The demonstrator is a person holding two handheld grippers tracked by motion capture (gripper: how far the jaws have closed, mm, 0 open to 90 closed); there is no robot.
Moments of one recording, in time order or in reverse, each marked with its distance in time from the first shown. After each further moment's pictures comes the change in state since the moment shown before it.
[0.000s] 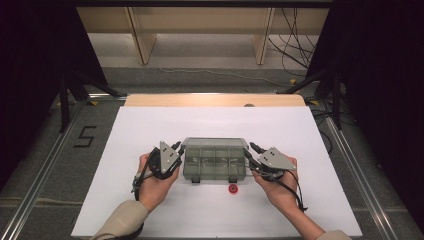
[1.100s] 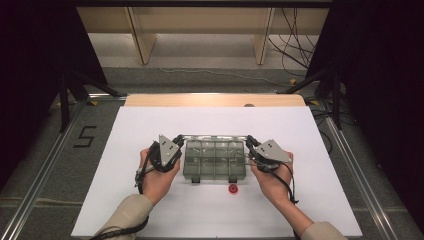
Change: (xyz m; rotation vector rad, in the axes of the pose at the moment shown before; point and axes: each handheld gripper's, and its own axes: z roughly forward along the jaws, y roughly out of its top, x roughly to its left) left arm 0.006 0.010 0.010 -0.048 0.040 -0.056; right arm -0.001 0.011 0.017 -0.005 -0.091 0.066
